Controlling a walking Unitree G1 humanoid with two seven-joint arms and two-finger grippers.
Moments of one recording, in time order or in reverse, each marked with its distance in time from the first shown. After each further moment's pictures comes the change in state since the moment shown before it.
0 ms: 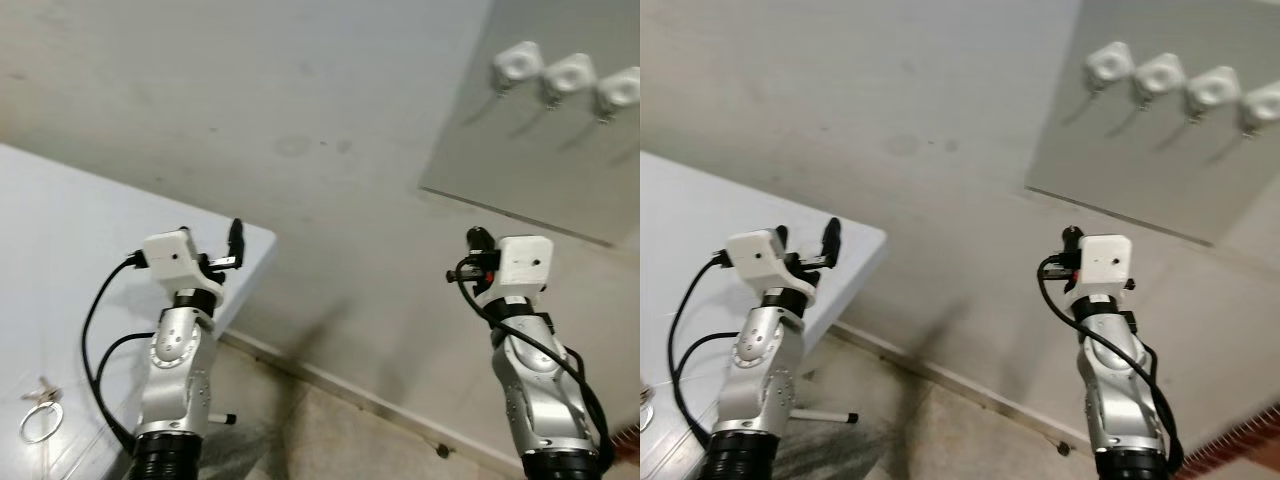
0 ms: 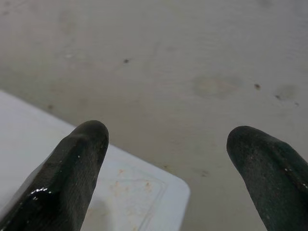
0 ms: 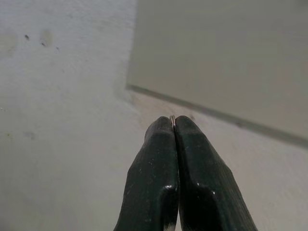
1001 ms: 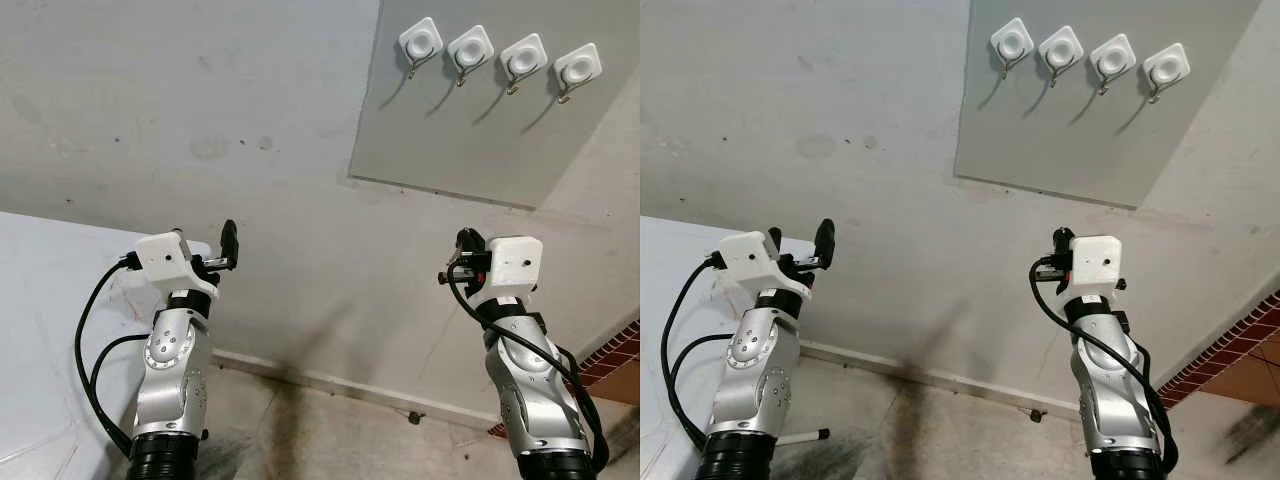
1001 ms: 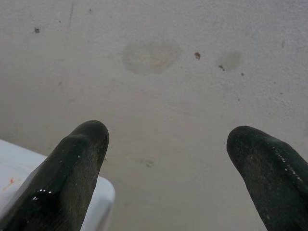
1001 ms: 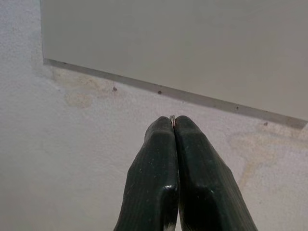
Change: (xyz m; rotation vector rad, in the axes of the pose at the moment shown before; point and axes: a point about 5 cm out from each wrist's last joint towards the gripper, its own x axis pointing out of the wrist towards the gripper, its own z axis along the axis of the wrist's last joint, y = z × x) left arm 0.000 -0.006 -0.002 -0.006 0.010 -0.016; right arm -0.001 -0.003 -0.001 -0.008 0.005 -0.006
